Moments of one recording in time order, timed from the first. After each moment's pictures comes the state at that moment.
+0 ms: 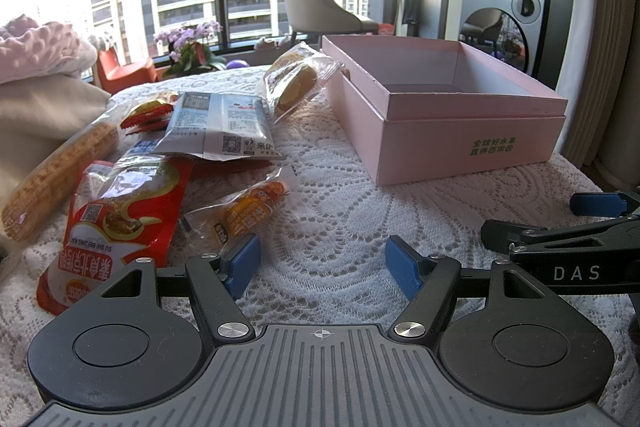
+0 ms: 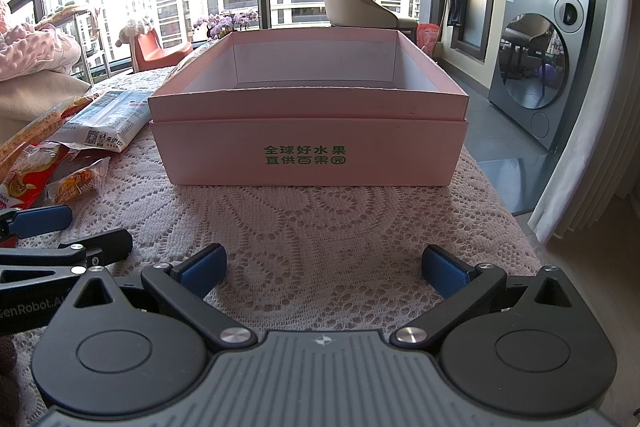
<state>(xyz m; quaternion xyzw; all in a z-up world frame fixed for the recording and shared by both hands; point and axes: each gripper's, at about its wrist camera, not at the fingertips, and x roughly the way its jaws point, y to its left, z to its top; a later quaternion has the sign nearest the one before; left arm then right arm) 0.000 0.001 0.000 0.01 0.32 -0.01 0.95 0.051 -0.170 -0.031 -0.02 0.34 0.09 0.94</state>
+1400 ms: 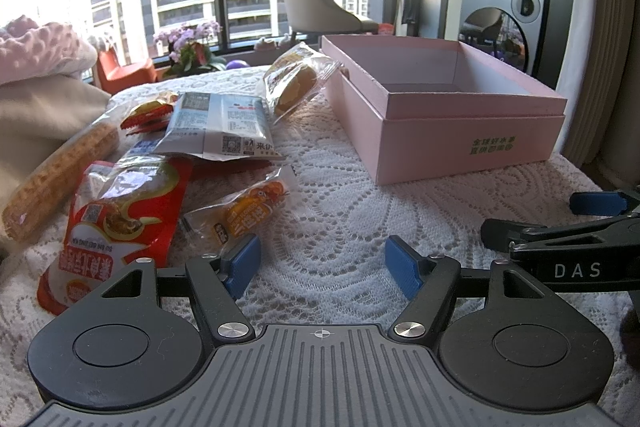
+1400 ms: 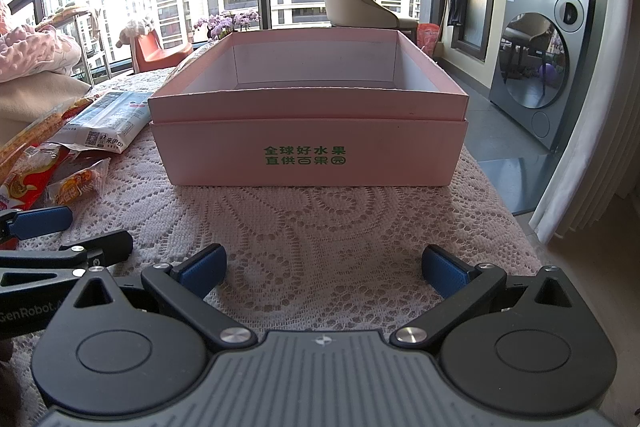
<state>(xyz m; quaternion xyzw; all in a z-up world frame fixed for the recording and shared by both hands) -0.001 0.002 0.001 0.00 0.32 -0.01 0.95 0.049 -0.174 -0.029 -0.02 0.34 0.09 0.94</state>
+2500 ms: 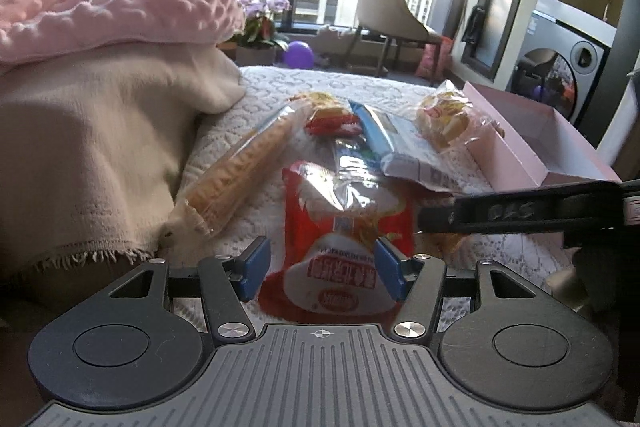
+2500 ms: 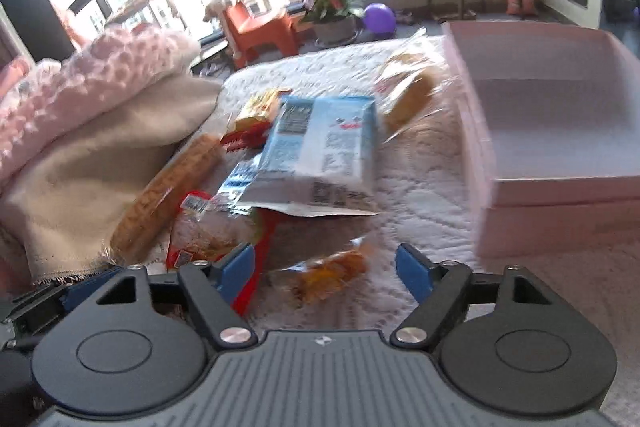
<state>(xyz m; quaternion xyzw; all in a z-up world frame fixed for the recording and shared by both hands) -0.027 0.152 0.043 -0.08 0.34 0.05 0.93 0.106 -0.003 0.009 0.05 0.43 0.22 0.87</state>
